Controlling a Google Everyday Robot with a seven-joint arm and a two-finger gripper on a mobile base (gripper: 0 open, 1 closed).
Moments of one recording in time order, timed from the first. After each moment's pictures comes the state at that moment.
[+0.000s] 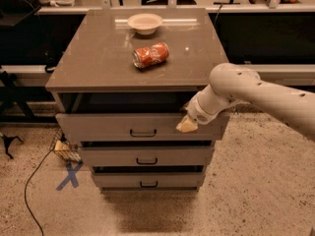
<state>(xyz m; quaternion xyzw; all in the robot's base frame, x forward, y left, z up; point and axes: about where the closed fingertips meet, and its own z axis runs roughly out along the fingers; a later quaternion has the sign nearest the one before) 0.607 -0.095 0.656 -0.61 0.76 0.11 0.22</state>
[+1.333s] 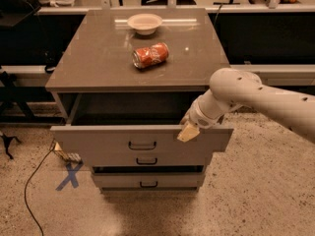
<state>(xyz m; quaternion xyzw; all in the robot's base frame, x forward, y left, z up) 0.600 -0.104 0.652 -0.60 0.77 0.09 0.21</state>
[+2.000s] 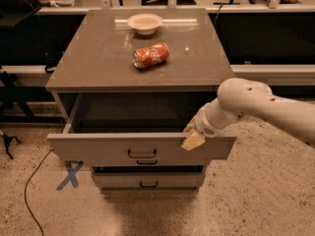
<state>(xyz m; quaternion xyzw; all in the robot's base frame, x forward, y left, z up) 0.574 -0.122 0.650 -0.58 0.78 0.08 0.22</state>
